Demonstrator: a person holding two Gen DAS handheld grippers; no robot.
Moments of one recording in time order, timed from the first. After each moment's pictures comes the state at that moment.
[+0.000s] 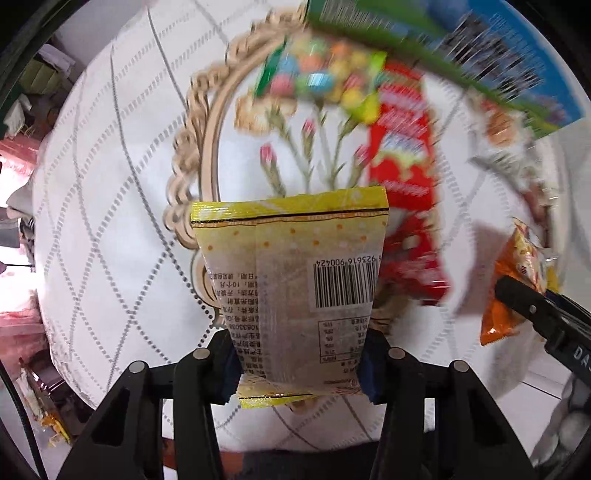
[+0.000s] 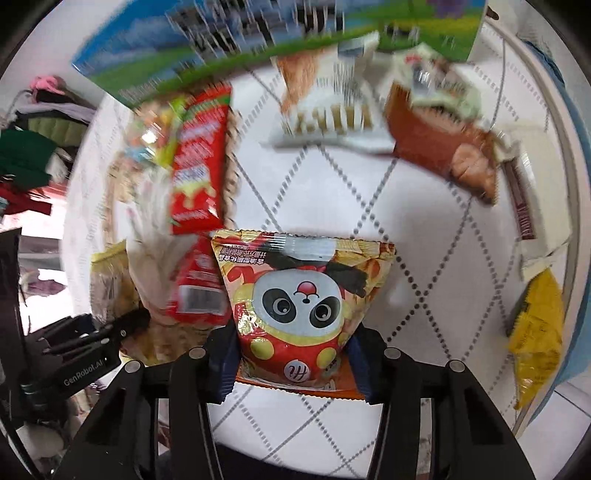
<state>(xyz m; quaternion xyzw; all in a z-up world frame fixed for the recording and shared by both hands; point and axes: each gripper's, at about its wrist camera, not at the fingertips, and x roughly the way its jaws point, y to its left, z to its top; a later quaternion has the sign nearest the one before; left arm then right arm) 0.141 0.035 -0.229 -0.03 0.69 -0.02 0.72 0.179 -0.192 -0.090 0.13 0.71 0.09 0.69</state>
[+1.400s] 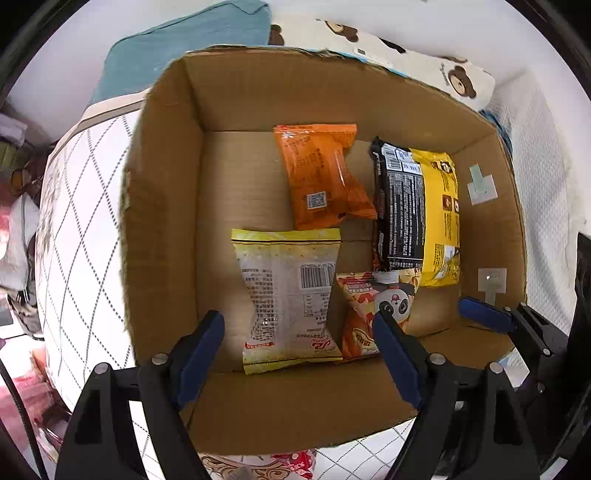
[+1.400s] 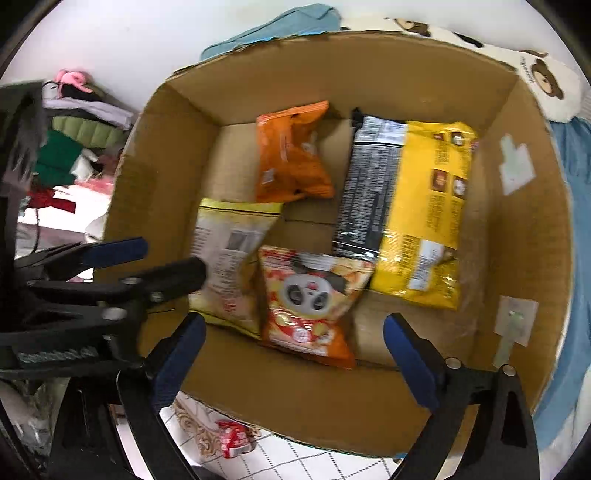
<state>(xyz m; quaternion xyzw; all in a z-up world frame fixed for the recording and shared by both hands) 0.402 -0.028 -0.143 -0.03 0.69 -0.08 0.72 0.439 -0.211 -0.040 0.10 0.71 0.16 0.68</state>
